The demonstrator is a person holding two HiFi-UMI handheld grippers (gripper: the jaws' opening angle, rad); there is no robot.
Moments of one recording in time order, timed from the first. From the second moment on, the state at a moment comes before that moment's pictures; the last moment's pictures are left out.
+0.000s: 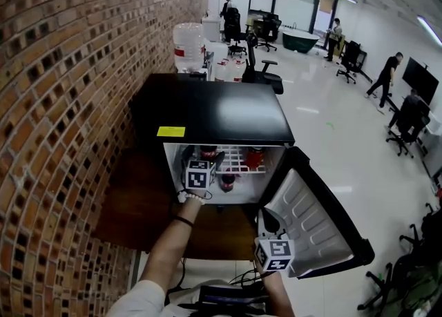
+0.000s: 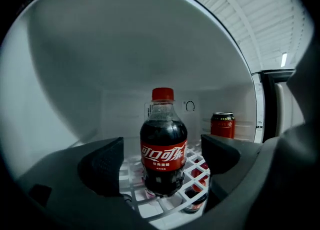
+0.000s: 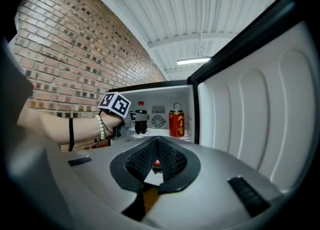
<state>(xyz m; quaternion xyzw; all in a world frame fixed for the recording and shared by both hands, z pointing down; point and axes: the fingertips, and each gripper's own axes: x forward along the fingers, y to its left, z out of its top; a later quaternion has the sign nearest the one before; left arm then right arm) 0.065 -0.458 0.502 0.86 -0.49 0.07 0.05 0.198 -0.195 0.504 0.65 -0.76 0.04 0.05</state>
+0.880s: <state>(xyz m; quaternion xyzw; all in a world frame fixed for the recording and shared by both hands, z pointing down) 0.071 -0.463 0.497 0.87 -0.47 0.08 0.05 0.199 -0.188 0.501 0.66 -0.75 0.05 0.04</state>
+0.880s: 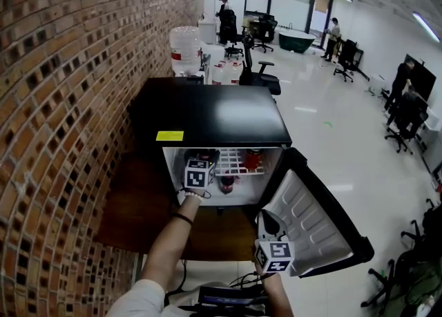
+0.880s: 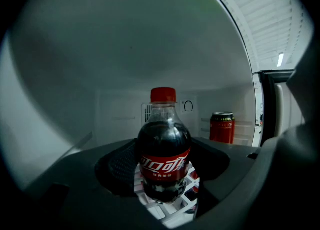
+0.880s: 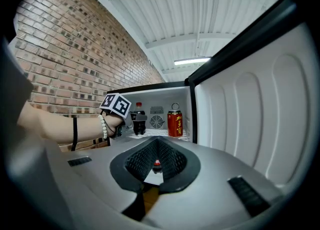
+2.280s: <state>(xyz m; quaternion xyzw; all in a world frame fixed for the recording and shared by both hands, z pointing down) -0.073 -0.336 0.592 0.83 -0.55 0.08 0.06 0.129 -0.199 0.505 0.60 -0.79 0.05 0.05</state>
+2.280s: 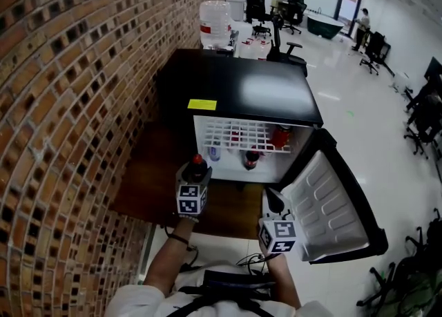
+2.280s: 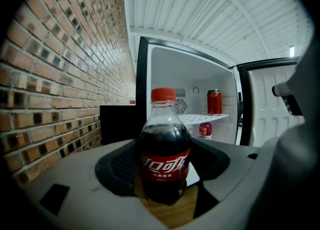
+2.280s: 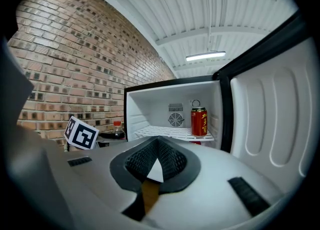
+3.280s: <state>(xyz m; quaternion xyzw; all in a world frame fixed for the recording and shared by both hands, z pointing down) -0.139 -0.326 0.739 0.79 -0.58 0.14 0.13 0.108 -0.211 0.522 0.59 -0.80 0.06 0.09</state>
